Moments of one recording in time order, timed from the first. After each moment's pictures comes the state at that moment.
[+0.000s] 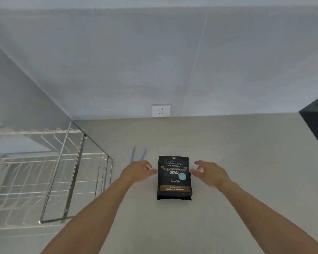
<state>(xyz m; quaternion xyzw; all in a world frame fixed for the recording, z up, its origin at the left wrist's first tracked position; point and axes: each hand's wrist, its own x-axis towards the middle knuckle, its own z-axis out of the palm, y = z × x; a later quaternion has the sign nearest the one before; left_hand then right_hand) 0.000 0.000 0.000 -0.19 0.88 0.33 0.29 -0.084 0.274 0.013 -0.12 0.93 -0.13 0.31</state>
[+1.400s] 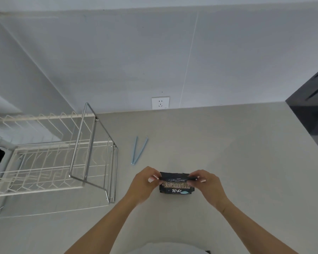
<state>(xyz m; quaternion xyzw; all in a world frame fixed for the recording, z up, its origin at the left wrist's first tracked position) 0.116 0.047 0.021 -0.11 0.86 0.50 0.09 0.049 0.288 0.030 -0.03 0.84 -0.49 0.22</state>
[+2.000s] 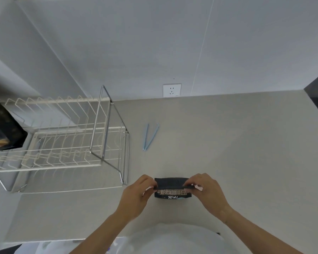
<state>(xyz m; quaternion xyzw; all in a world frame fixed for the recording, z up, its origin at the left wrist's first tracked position) 0.215 0.020 0.011 -0.01 0.93 0.36 0.00 0.118 0.269 0.027 -0.20 0.88 -0.39 0.19</state>
